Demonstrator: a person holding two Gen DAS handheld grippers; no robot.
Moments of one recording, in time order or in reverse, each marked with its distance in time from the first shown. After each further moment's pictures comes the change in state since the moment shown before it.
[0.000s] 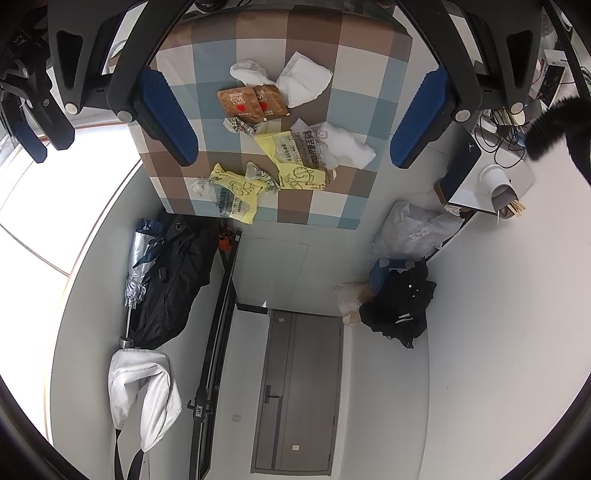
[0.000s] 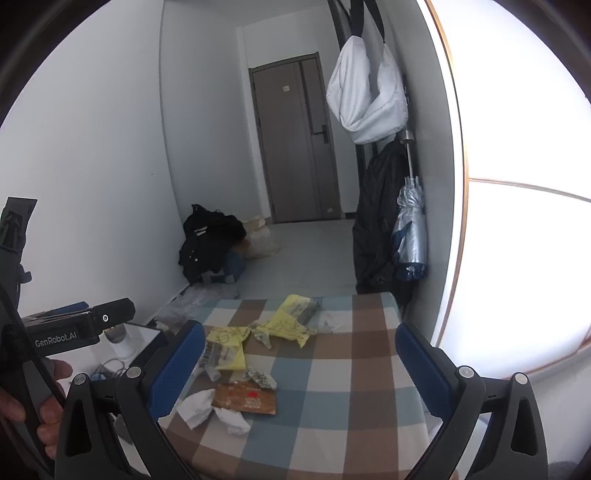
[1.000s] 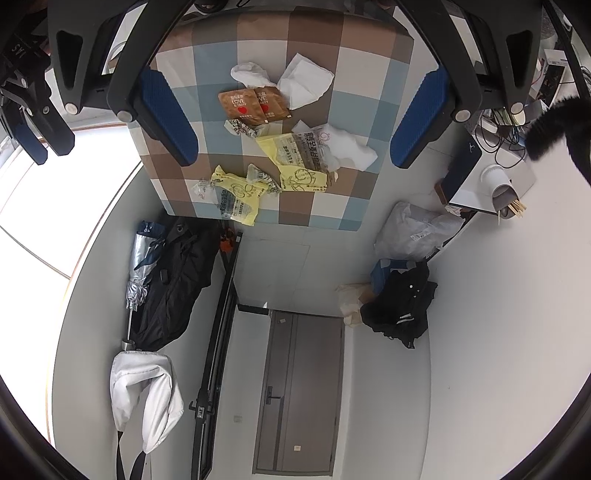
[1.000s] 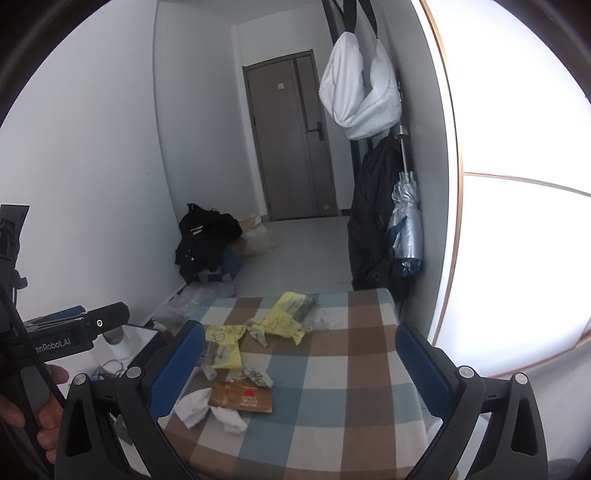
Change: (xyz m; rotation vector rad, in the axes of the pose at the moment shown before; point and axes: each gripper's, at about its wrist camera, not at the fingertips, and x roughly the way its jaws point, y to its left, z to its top) left arm 0.001 0.001 -0.001 0.007 0.003 -0.005; right arm 0.000 -0.002 -0.002 0.013 0.008 -0.014
